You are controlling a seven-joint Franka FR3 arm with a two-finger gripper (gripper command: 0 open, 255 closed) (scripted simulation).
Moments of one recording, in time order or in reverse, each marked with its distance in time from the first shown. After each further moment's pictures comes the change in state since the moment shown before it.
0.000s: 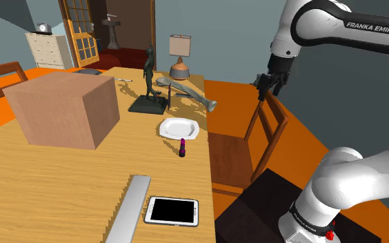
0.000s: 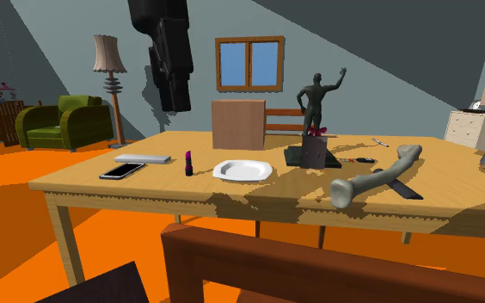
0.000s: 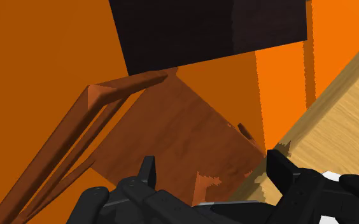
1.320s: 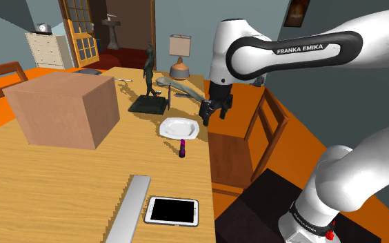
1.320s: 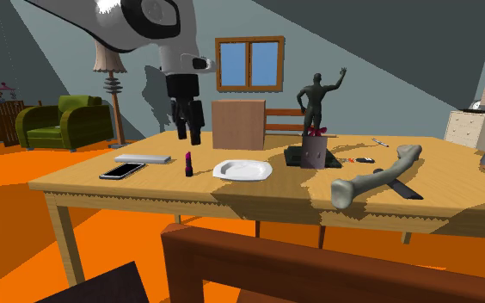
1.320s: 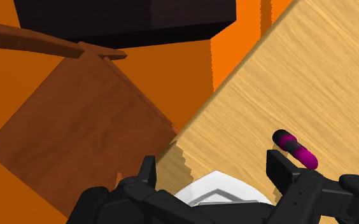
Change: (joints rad) arm 0.136 0.362 0.249 0.020 0.169 0.315 0.241
